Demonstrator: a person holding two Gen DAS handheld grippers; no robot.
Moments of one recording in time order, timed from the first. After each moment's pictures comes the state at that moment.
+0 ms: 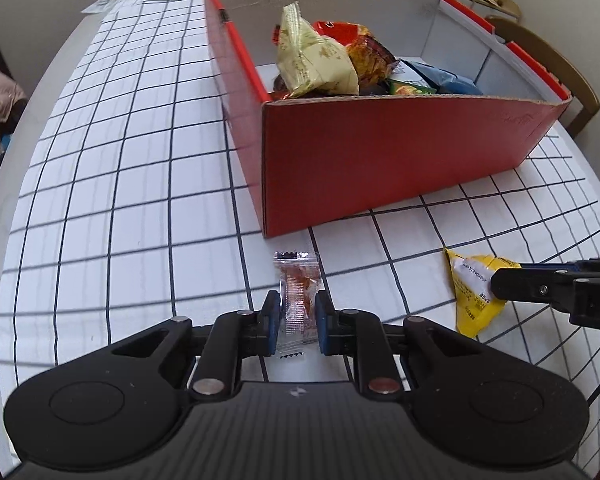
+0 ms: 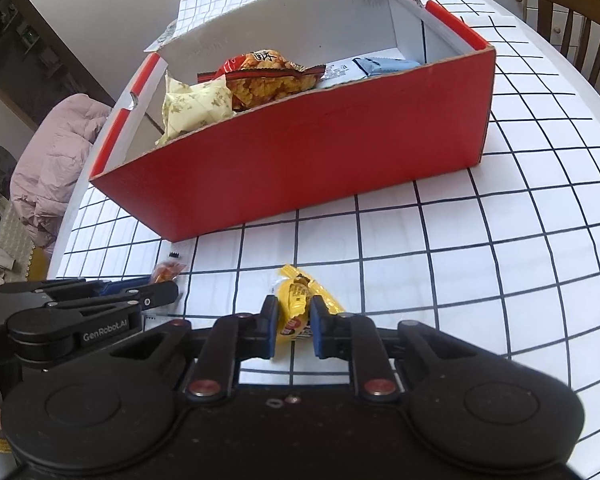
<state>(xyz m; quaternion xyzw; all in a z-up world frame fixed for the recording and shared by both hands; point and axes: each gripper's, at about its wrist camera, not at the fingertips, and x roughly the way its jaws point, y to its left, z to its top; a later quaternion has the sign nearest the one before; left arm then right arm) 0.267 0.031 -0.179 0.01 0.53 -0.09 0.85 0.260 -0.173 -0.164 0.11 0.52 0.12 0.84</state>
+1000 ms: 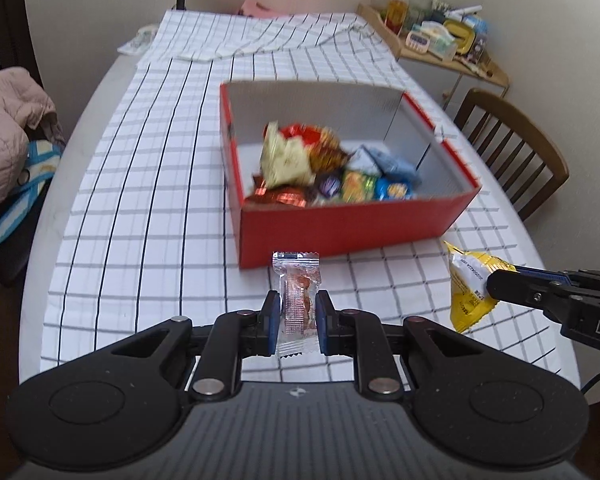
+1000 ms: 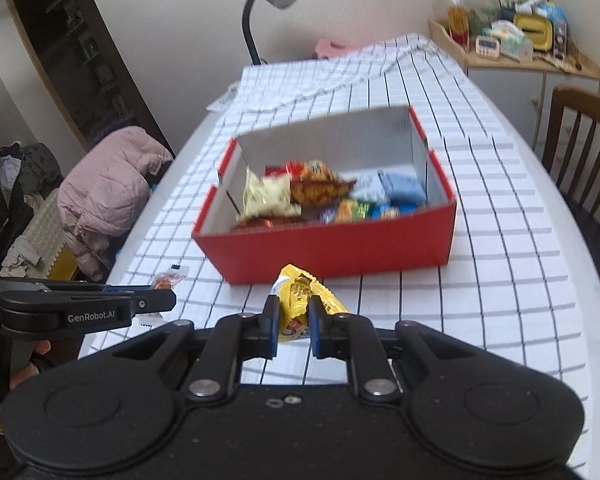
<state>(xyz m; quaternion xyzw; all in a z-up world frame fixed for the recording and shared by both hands) 0.220 0.021 -0.061 -0.05 0.47 -0.07 0.88 0.208 -0.195 -0.050 0.06 0.41 0.17 0.89</state>
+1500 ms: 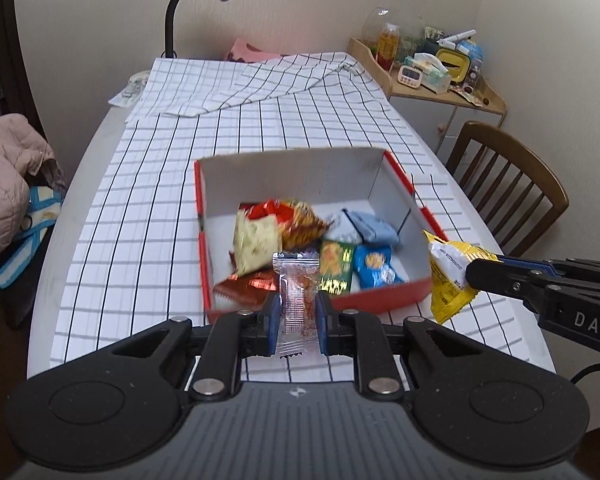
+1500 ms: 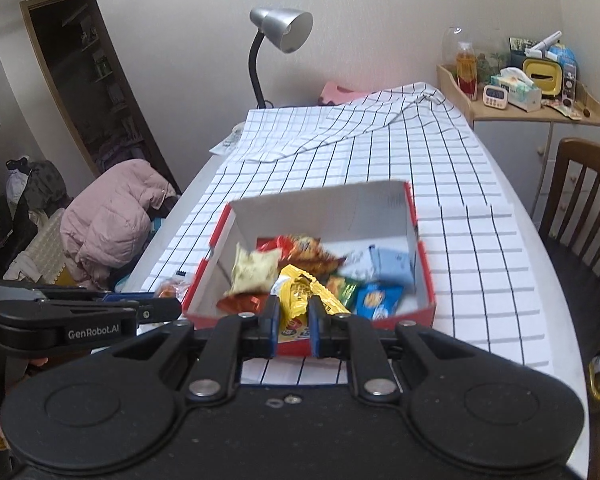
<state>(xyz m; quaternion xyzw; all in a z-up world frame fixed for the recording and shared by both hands) 0.268 -0.022 -0.017 -0.03 0.43 -0.06 0.90 0.260 -0.217 -0.012 0.05 0.37 0.19 0.91</state>
